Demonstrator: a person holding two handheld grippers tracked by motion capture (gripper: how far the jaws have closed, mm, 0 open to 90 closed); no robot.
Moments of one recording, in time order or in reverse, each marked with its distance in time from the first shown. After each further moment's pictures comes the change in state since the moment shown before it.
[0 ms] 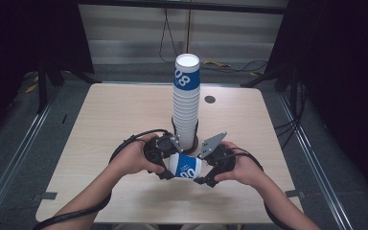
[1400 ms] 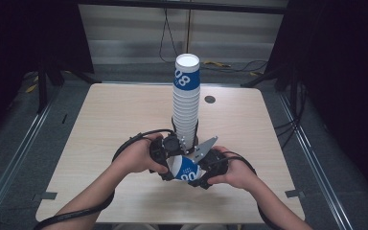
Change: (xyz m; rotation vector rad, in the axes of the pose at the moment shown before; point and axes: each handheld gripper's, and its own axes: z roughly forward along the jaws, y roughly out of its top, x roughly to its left) left arm -0.006 0.016 -0.004 0.104 0.005 0.014; right arm 0.007 0.005 0.020 0.031 0.036 -0.012
